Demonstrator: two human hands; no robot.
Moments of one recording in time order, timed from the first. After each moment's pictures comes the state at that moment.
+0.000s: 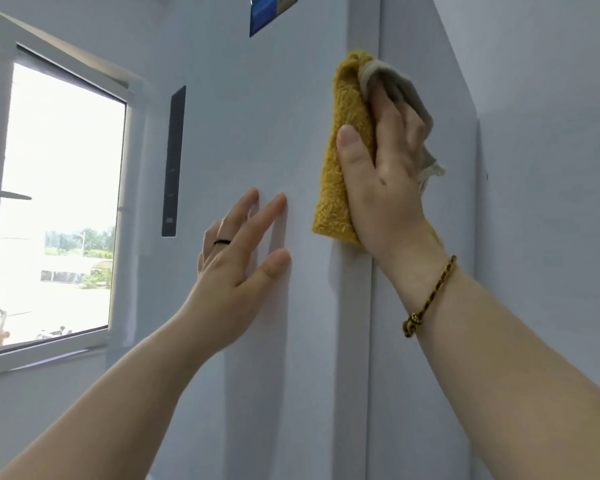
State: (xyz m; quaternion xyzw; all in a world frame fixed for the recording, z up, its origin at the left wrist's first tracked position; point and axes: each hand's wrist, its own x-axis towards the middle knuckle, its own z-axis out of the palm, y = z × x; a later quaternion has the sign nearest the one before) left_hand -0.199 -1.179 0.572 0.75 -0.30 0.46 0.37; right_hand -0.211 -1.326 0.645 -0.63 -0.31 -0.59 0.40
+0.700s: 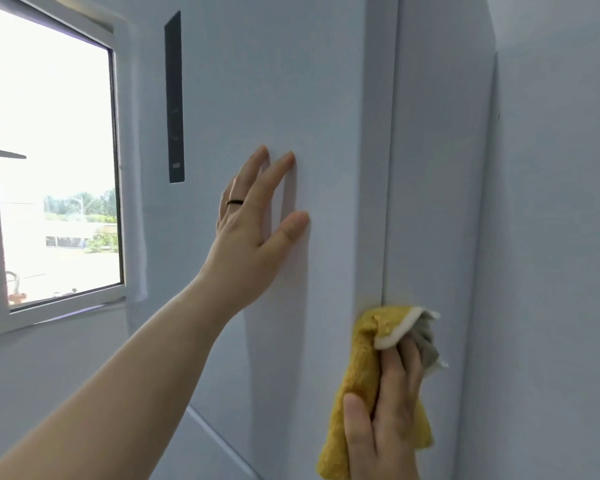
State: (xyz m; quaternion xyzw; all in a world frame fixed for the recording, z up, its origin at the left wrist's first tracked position) left_hand -0.202 -1.176 0.546 0.74 -0.32 0.46 0.38; right_hand -0.217 -1.315 0.394 -0.68 -0.23 -0.58 0.38
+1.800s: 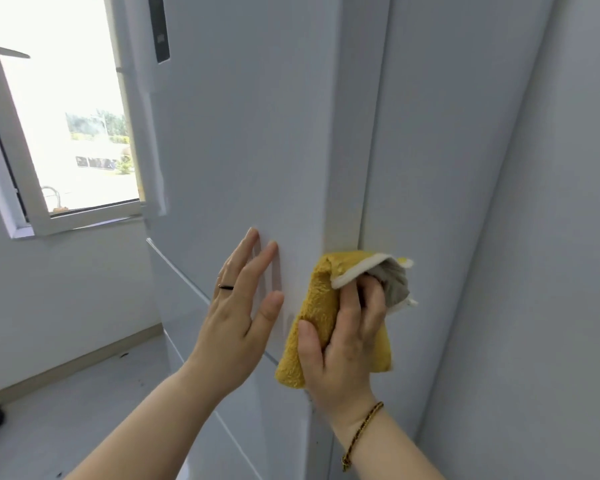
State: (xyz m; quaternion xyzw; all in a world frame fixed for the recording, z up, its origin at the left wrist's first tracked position) left_hand -0.243 -1.191 0.371 0.81 -0.22 0.38 0.39; right_hand -0.226 -1.311 0.337 -0.69 -0.22 -0.58 0.38
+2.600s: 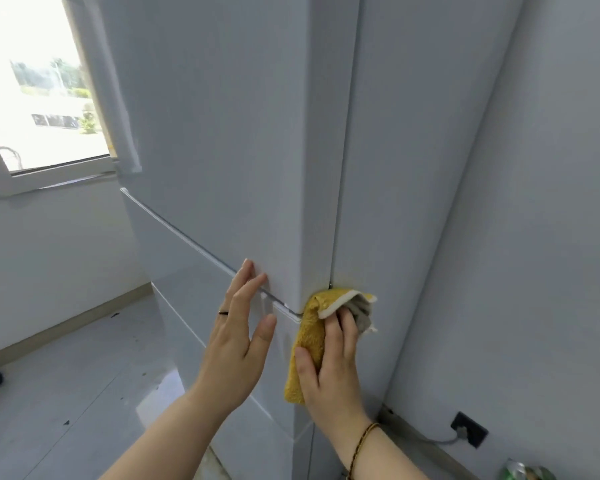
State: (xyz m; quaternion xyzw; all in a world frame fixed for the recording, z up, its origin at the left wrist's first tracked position) left_hand -0.275 -1.203 0.278 0.84 -0.18 0.27 0.44; right_hand -0.275 -1.330 0.233 -0.84 -0.14 -0.28 0.45
